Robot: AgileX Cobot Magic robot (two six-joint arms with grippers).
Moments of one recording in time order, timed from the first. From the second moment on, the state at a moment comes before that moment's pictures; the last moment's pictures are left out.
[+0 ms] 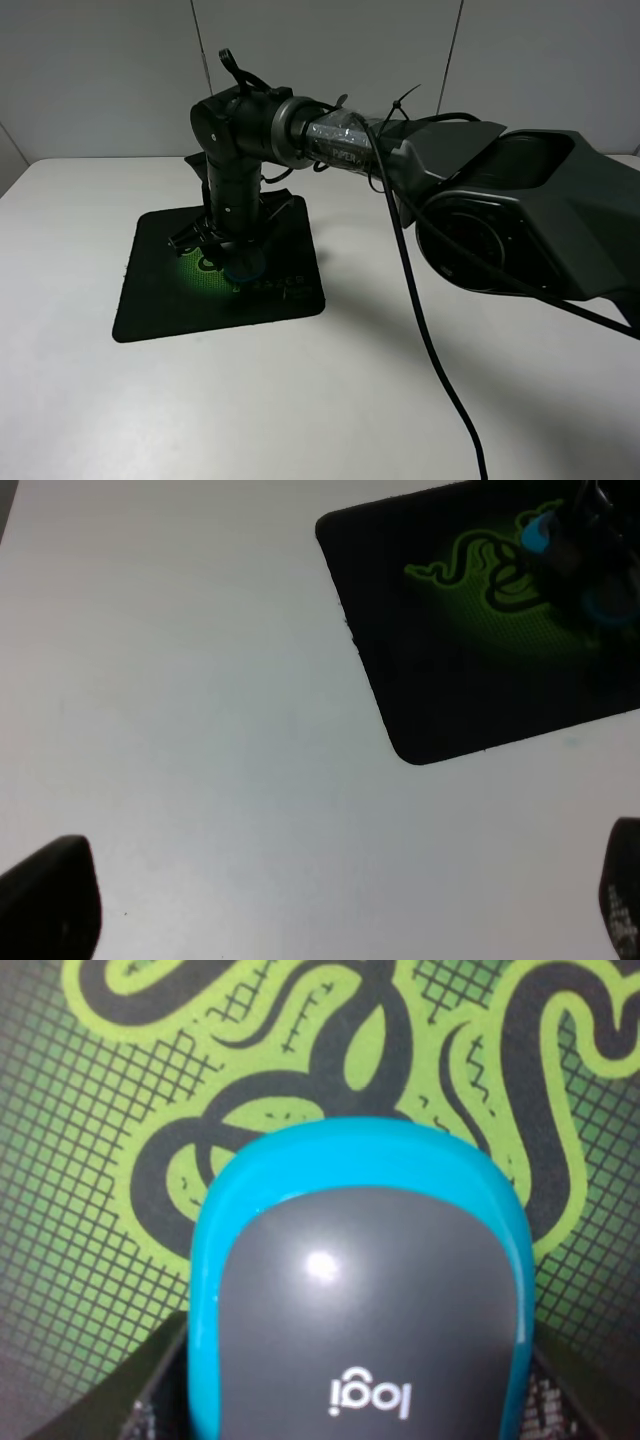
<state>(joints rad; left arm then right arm) 0.01 -0.01 -0.49 0.00 1.06 0.11 0.85 2.57 -2.26 -0.01 1.05 0.19</state>
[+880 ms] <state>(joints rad) 0.01 -0.01 -0.49 0.00 1.06 0.11 0.85 2.54 -2.26 0.00 1.05 0.18</state>
